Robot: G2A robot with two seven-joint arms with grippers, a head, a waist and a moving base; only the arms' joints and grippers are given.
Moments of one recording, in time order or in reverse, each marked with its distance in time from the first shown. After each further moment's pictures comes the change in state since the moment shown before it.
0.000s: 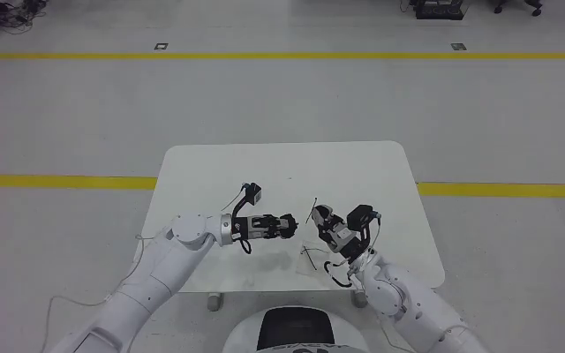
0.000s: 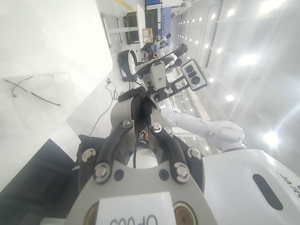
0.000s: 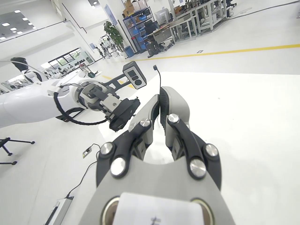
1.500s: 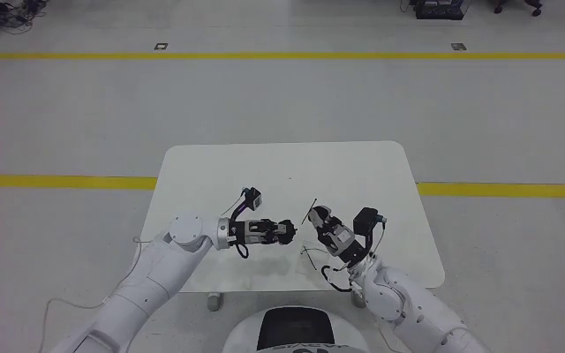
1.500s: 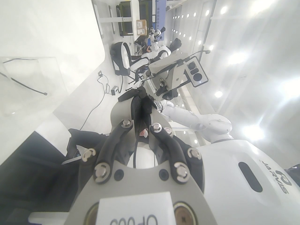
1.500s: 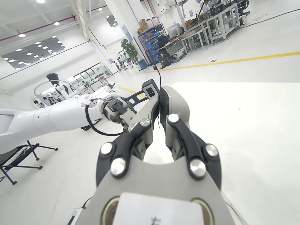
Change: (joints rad) left arm 0.013 0.012 0.001 0.002 -0.067 0.013 -0.069; right arm -0.003 0.027 -0.045 -0.037 0.071 -0.062 -0.097
